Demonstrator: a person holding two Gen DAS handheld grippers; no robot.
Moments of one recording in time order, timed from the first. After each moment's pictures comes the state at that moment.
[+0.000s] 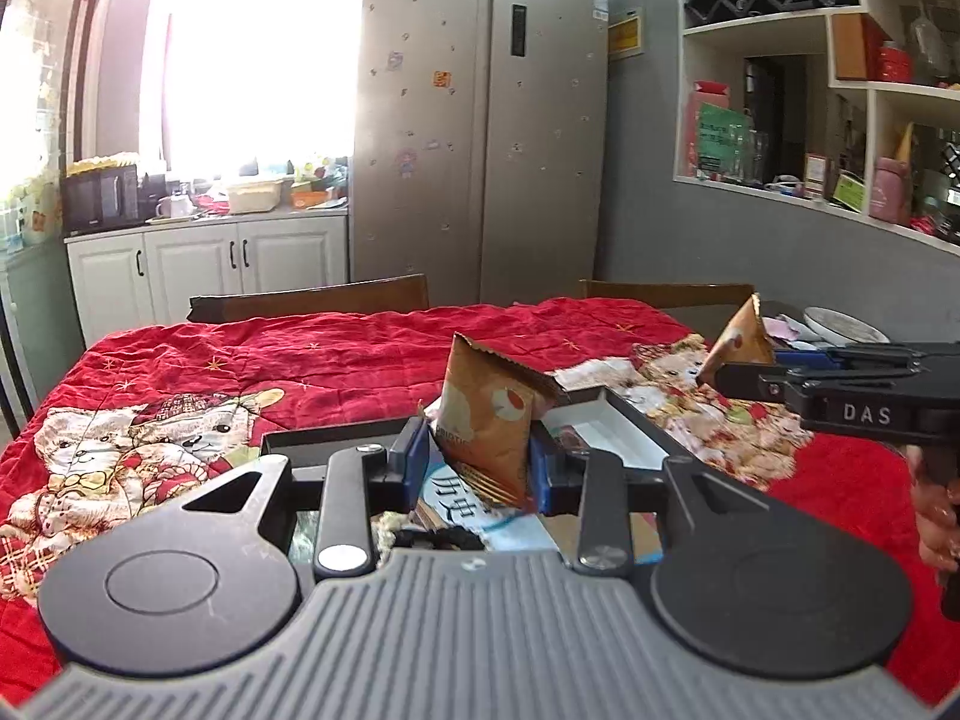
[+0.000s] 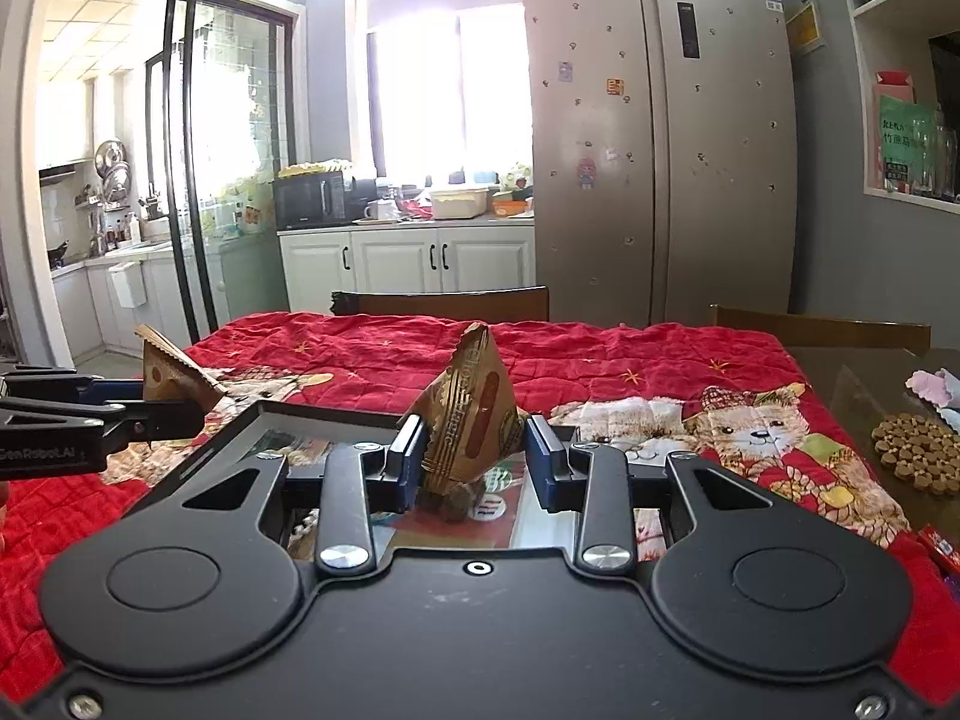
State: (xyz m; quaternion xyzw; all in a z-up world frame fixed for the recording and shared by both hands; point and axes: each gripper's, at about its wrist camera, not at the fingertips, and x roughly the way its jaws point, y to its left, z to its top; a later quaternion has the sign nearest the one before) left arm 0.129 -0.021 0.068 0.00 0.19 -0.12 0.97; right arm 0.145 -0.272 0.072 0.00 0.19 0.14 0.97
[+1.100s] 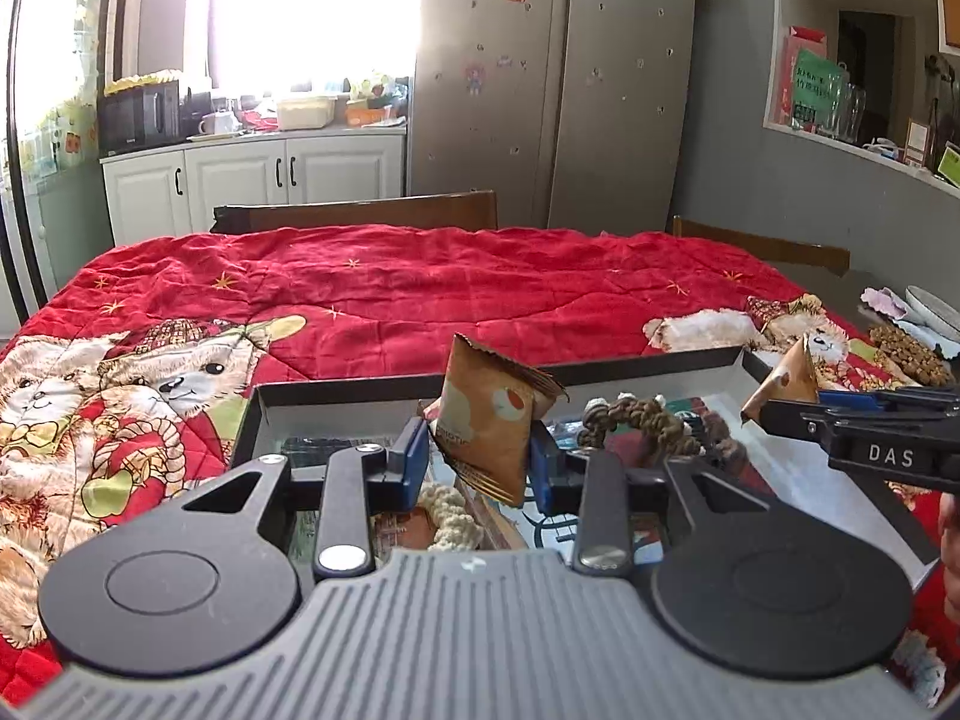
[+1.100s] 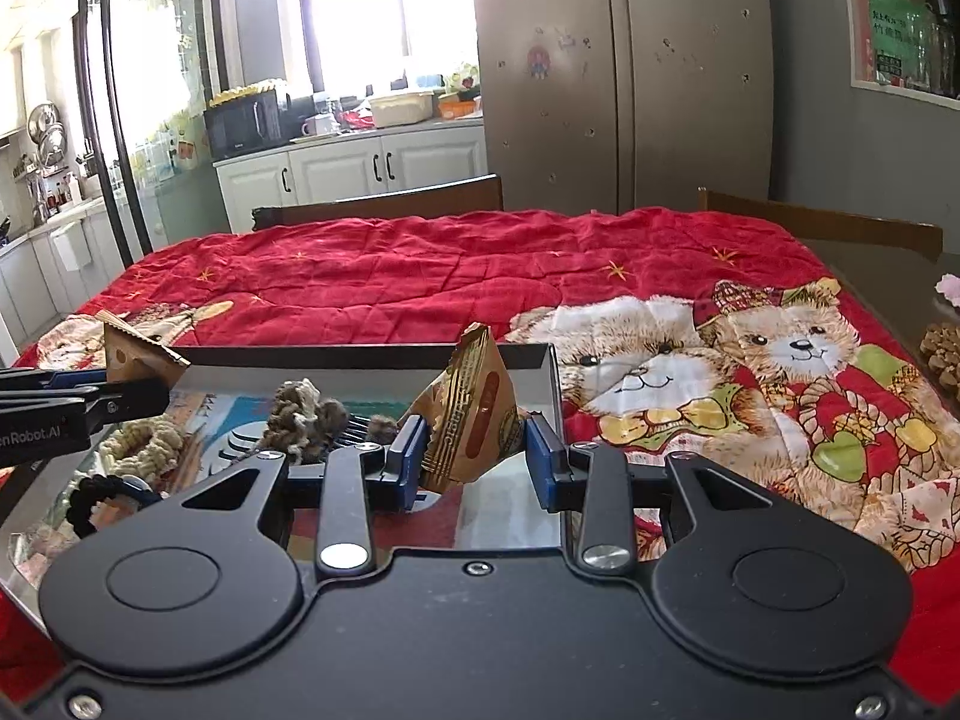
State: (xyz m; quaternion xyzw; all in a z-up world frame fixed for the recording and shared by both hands) left arm 0.237 -0.014 0.004 -0.02 0.26 -0.06 0.96; right arm 0.268 -0.267 -0.015 0.02 0.29 0.09 0.95
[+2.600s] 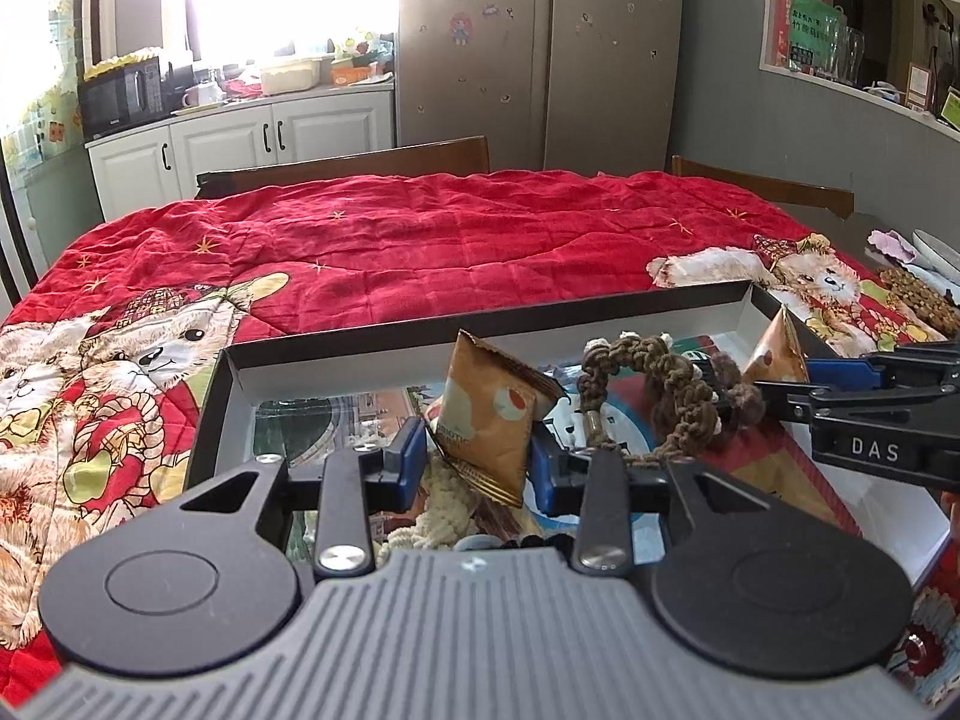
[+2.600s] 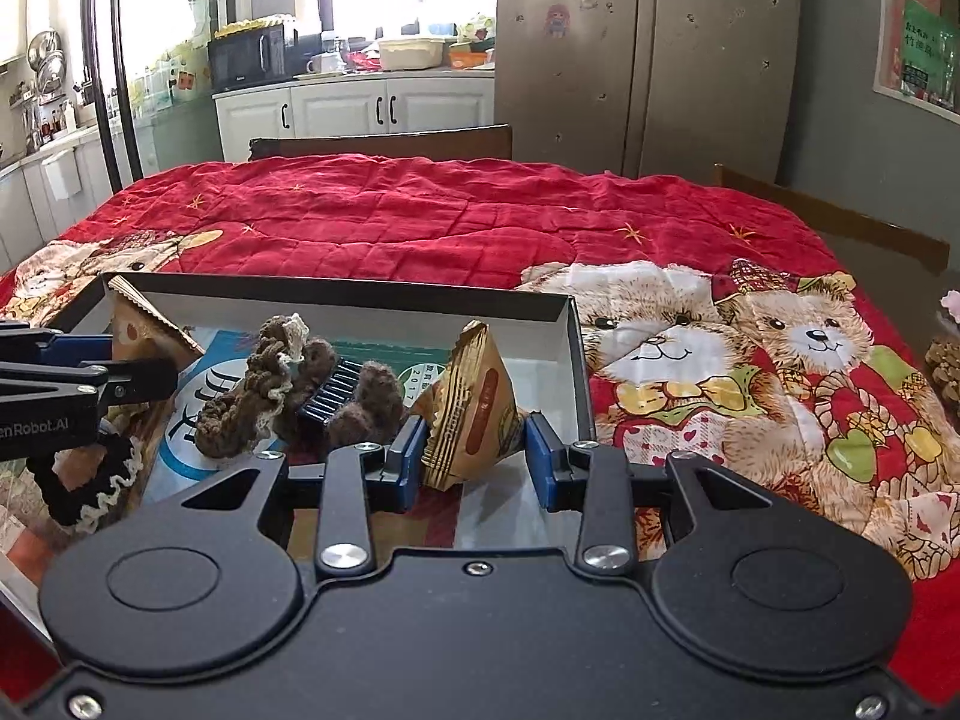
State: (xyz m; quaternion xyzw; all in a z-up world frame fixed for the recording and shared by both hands) left arm 0.250 -0.023 -0.011 0.01 0.31 -0.06 0.95; right arm 0.278 -0.246 -0.027 -0.03 0.33 0.09 0.94
